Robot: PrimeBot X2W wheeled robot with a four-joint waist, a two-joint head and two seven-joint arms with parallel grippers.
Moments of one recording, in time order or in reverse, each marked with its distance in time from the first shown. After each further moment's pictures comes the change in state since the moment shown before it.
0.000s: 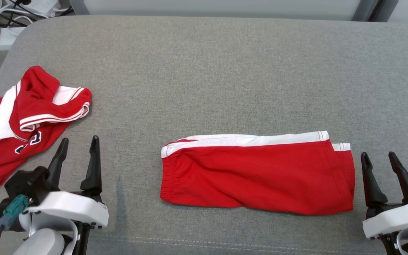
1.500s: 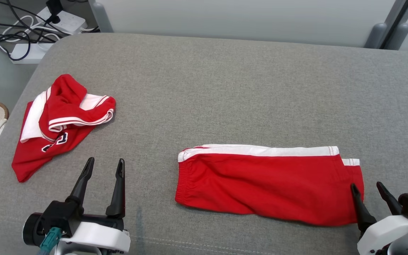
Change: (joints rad) left arm 0.199 -0.323 0.308 0.082 0.494 -0.290 -0.004; right arm 0.029 0.007 -0.003 0.123 -0.122 0.000 0.086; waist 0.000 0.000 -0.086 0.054
